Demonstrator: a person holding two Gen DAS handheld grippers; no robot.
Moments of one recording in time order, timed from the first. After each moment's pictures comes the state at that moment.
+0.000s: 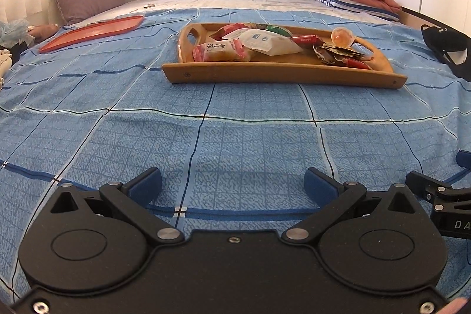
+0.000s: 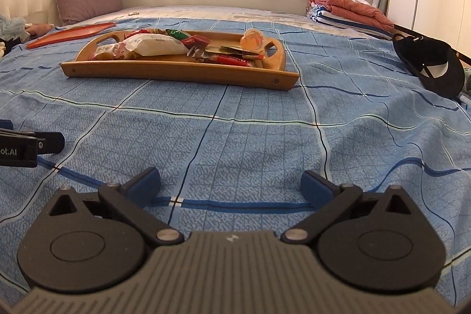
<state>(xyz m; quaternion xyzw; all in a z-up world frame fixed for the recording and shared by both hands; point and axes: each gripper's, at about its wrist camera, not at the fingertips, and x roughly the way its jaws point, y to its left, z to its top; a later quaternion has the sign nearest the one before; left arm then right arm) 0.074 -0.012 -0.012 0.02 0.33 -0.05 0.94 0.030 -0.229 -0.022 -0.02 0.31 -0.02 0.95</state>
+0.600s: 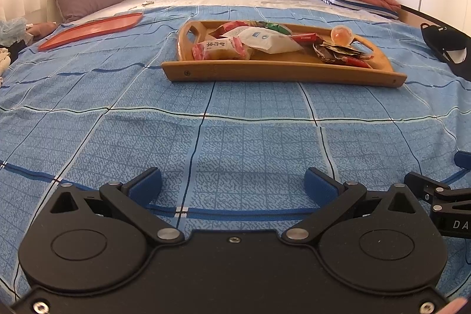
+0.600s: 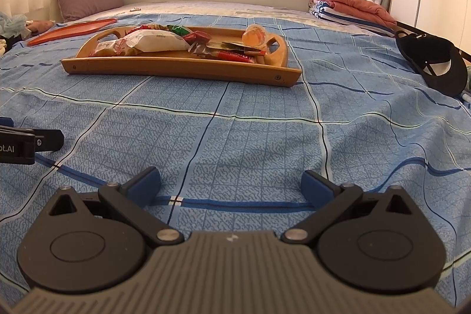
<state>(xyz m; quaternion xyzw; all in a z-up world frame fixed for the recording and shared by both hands) 0.076 -0.012 -0.011 0.02 0.33 -0.05 0.94 0.032 -0.230 -0.022 -0.02 0.31 -0.02 0.95</state>
